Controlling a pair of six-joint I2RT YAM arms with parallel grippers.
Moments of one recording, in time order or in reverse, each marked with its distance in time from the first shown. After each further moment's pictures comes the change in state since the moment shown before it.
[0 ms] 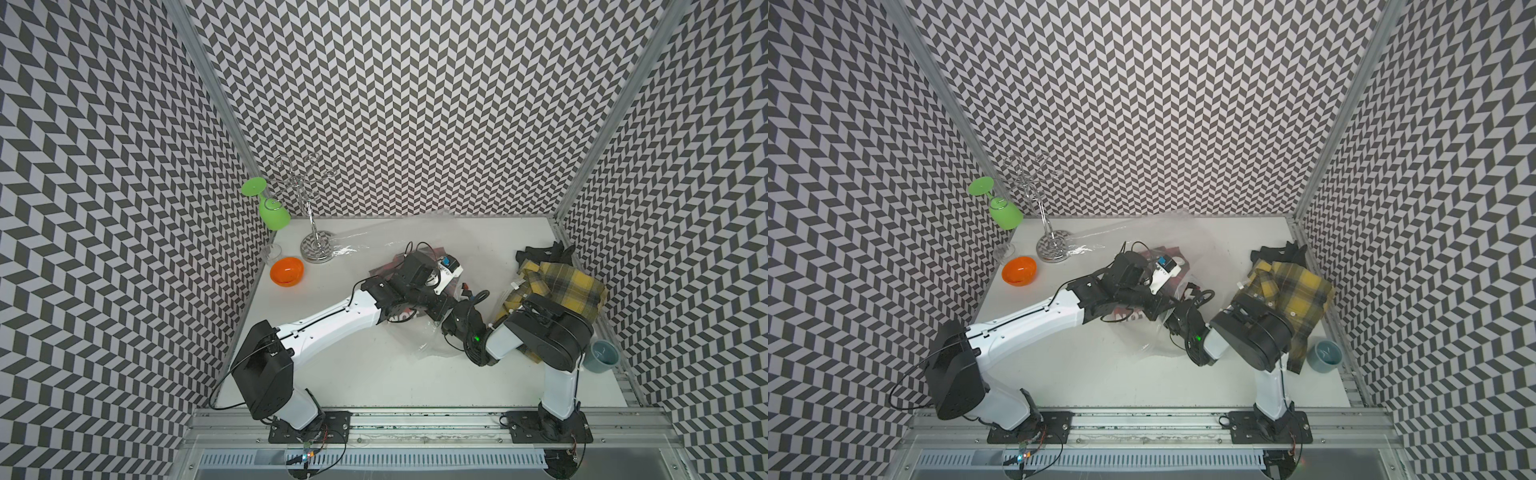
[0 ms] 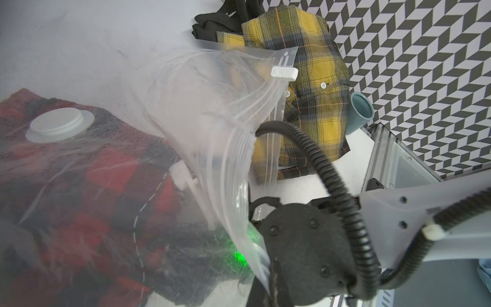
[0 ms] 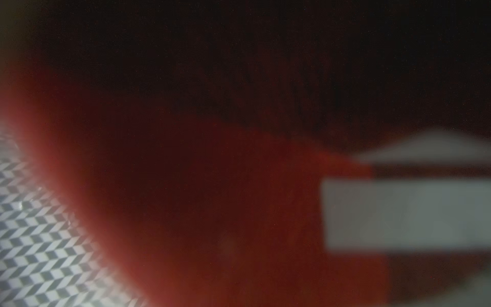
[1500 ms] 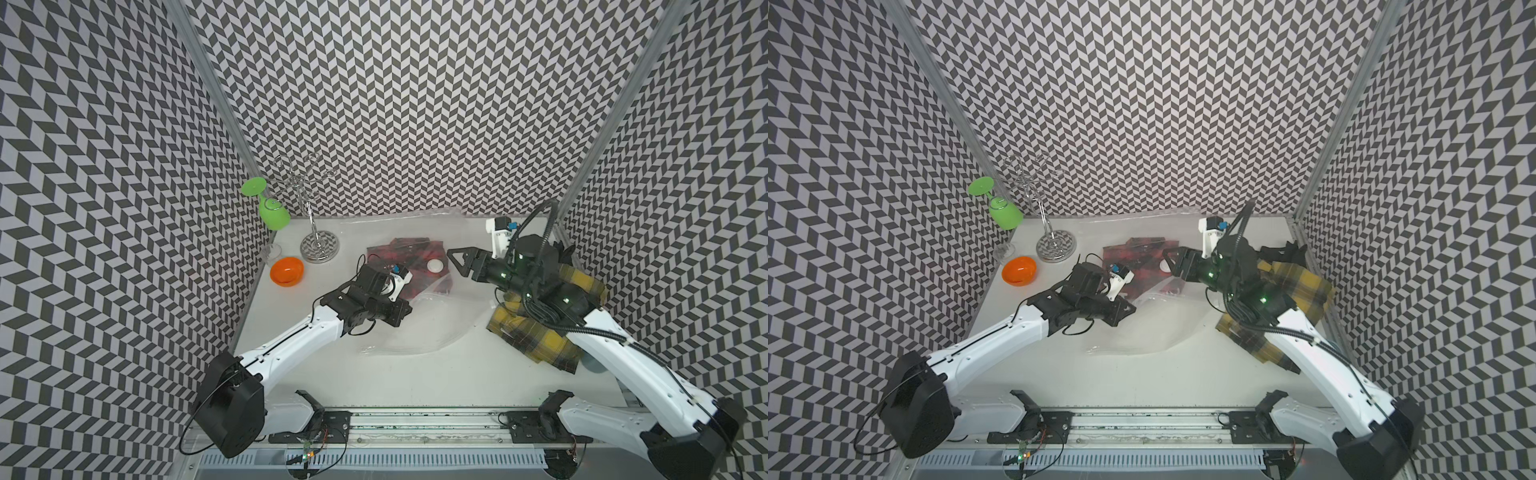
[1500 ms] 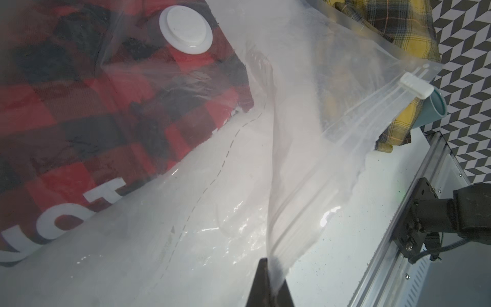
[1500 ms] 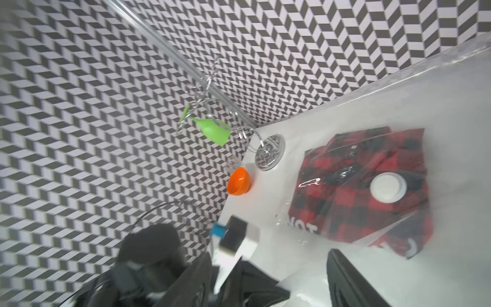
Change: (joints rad) left arm 0.238 -0.266 -0.335 -0.067 0.001 -0.050; right arm -0.177 -0.776 0.588 -1.353 -0.259 -0.846
